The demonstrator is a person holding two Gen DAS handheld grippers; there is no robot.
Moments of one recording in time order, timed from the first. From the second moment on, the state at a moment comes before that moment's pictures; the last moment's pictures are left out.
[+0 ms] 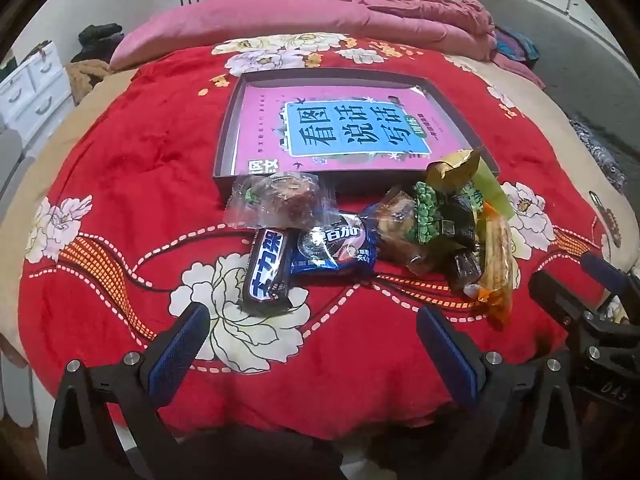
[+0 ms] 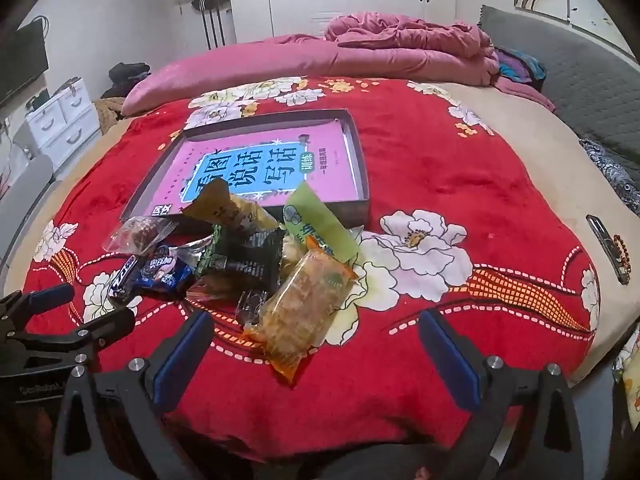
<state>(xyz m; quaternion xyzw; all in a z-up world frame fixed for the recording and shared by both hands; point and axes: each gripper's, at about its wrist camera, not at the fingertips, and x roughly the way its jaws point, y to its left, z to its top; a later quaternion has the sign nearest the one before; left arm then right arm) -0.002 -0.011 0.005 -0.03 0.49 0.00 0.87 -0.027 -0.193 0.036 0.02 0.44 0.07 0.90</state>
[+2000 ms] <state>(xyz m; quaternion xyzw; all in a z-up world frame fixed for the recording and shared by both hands) -0.001 -0.006 0.004 -0.04 0.49 0.00 0.87 -0.027 -0.193 0.038 0.02 0.43 0.07 0.90</state>
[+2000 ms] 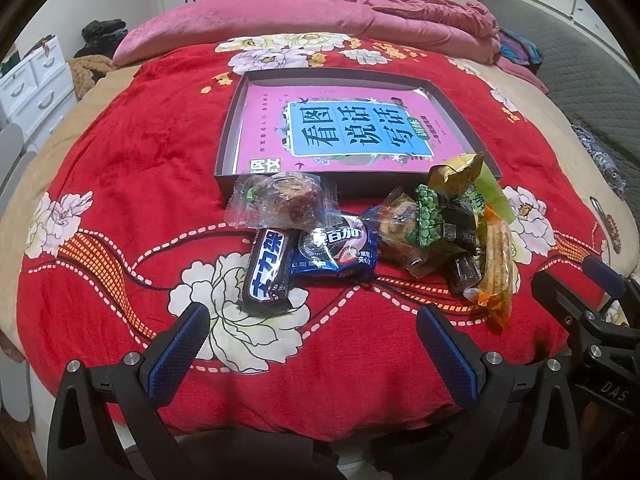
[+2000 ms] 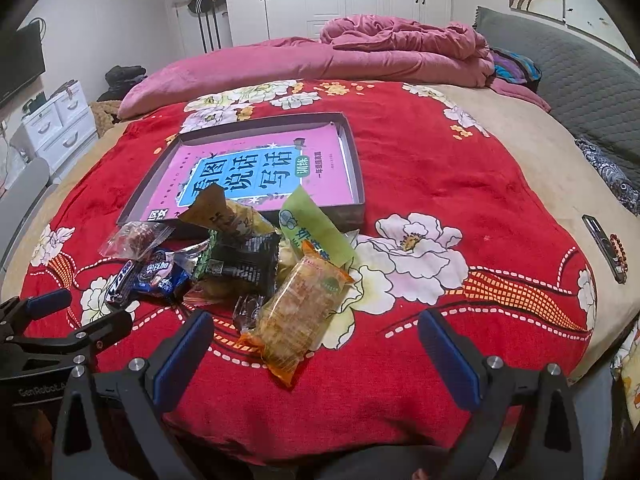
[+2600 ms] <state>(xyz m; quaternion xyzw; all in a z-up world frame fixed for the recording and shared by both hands) -0.001 0.026 0.001 -0.11 0.50 0.03 0.86 -0.023 -0.195 0.033 0.04 0.44 0.07 0.89</state>
